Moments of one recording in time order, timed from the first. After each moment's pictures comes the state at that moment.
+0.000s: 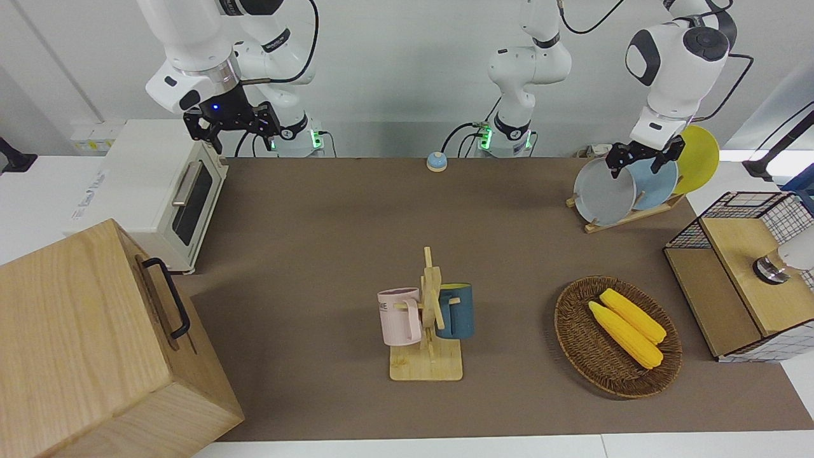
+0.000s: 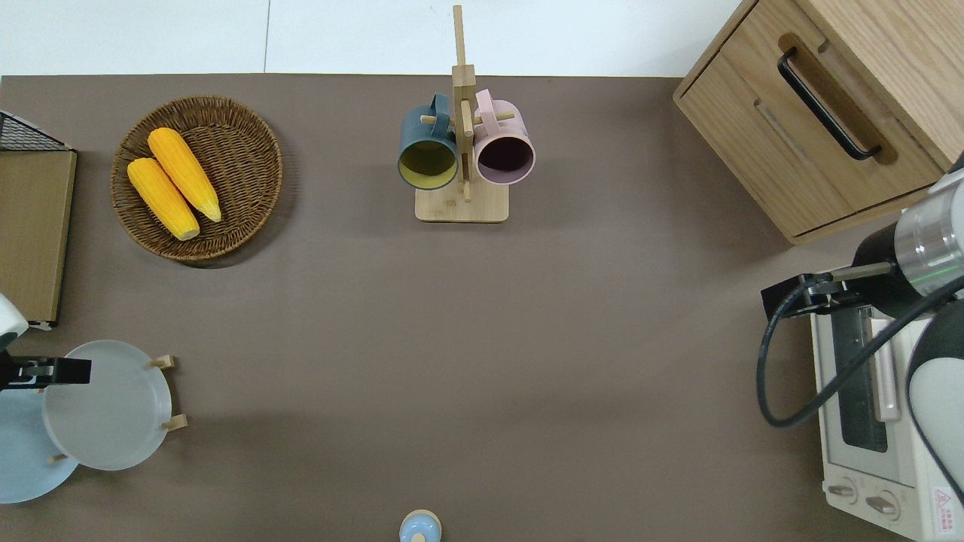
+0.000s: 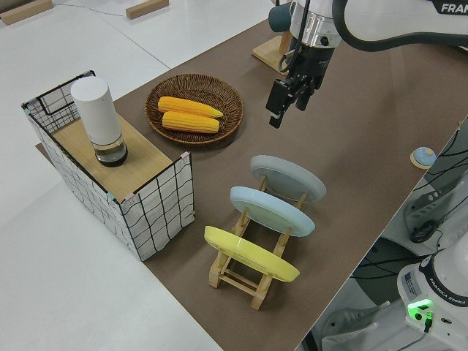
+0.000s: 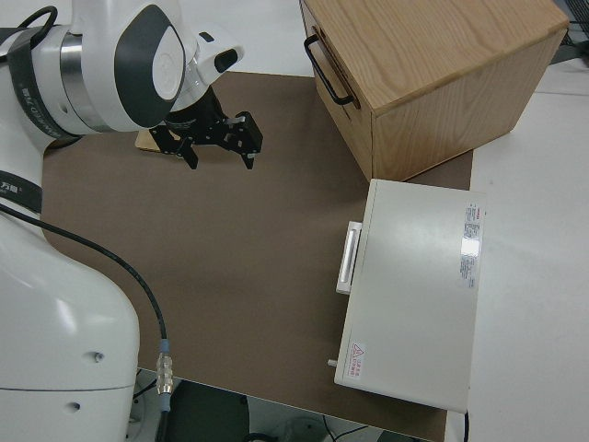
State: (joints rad) left arm 0.01 -0.24 0.17 -2.14 0.22 1.88 0.12; right arm -0.26 0.02 0.38 -1.49 -0.03 1.38 0.04
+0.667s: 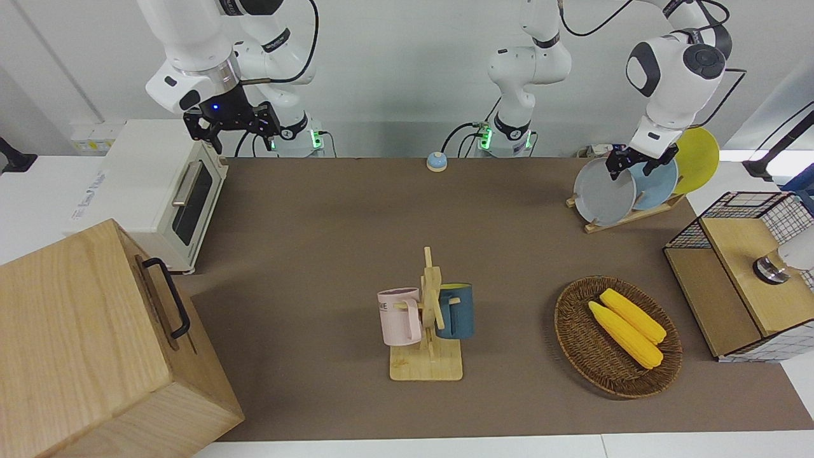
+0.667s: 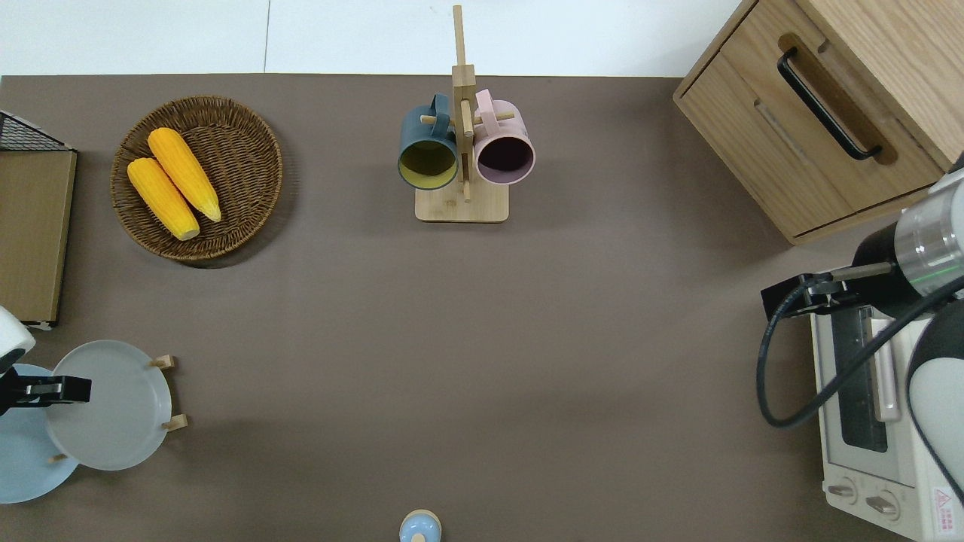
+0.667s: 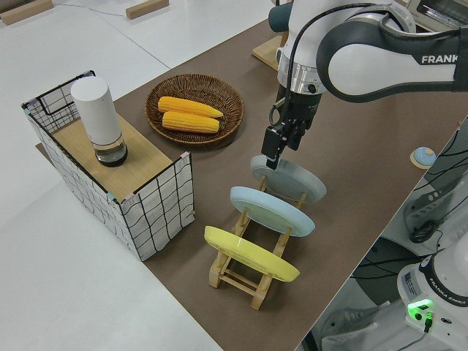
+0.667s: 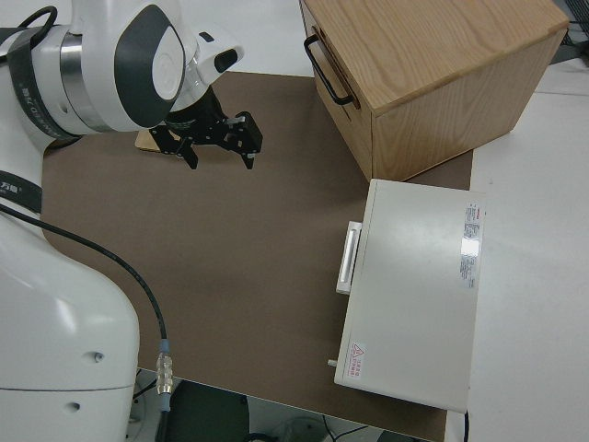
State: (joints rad) left arm 0.01 -0.24 0.21 -2.21 0.23 1.89 0.12; right arm -0.26 0.02 0.38 -1.49 -0.03 1.38 0.04
